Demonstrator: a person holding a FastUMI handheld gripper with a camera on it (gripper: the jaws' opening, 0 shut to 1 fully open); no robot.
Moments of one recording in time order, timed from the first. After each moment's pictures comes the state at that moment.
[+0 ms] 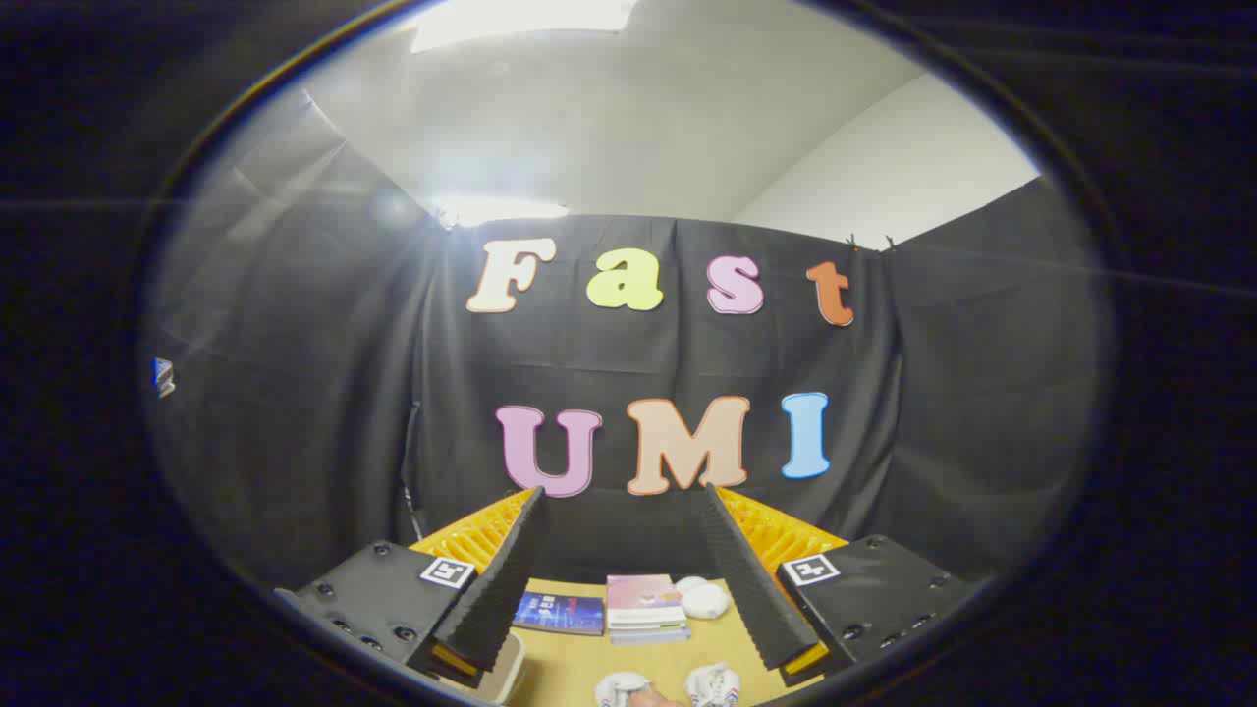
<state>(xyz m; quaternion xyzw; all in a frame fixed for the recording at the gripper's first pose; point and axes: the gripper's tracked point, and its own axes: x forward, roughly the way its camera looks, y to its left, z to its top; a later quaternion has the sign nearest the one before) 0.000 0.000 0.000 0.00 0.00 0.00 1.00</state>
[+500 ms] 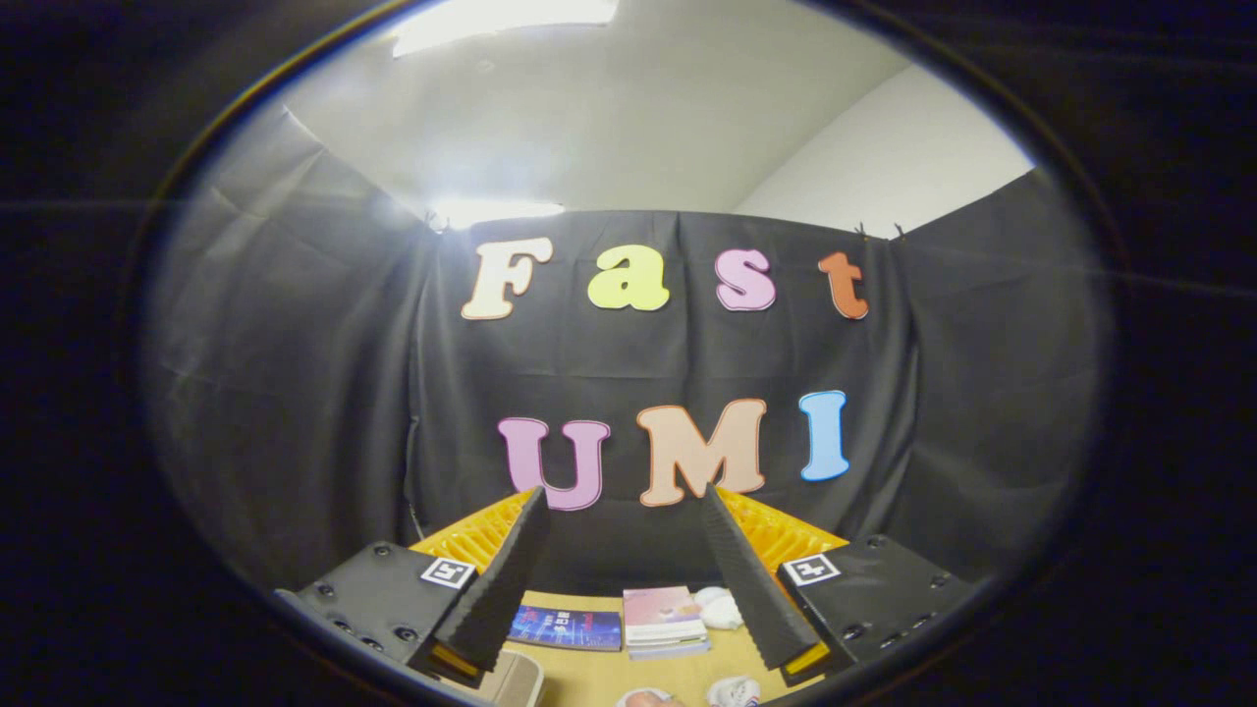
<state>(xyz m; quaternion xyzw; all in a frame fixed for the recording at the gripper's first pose) 0.062 0.001 0.009 0.02 0.01 0.01 1.00</state>
